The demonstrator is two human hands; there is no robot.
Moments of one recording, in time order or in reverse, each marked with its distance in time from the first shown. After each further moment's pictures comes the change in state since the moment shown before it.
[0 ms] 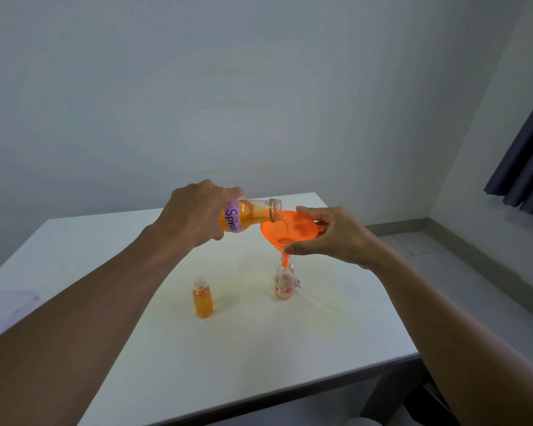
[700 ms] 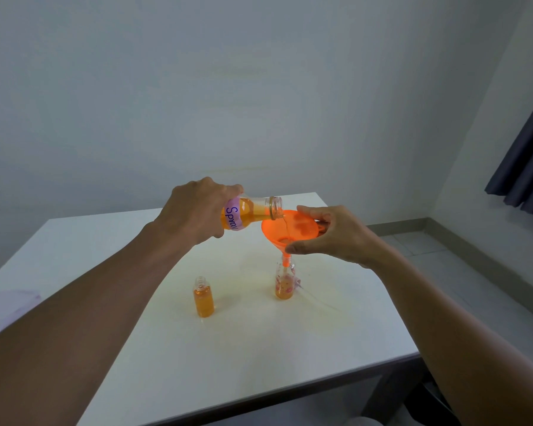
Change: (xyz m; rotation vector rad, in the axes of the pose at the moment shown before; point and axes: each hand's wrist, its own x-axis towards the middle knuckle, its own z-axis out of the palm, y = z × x) left_hand 0.001 -0.002 -0.001 -0.028 0.003 -0.019; right_hand 0.001 0.001 -0.001 -0.006 0.003 -0.006
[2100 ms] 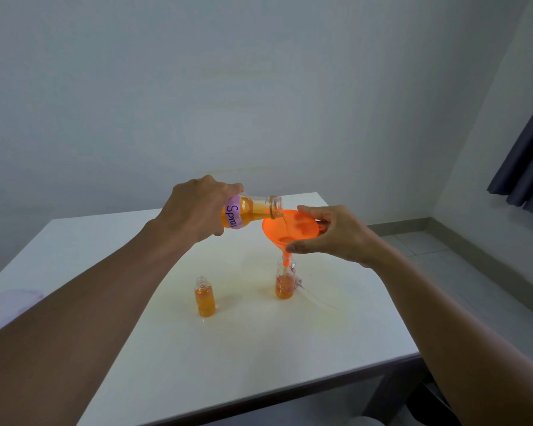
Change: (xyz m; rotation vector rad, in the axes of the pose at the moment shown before) left_hand 0.003 -0.002 0.000 0.028 0.022 0.010; right_hand 0.001 -0.001 0.001 -0.001 0.001 -0.002
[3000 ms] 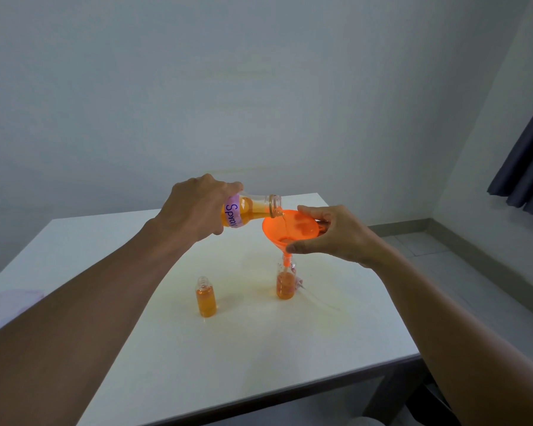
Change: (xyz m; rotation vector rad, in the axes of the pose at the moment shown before) left_hand 0.000 -0.002 -0.002 0.013 0.002 -0.010; right_hand 0.001 -0.001 0.001 -0.015 0.000 0.001
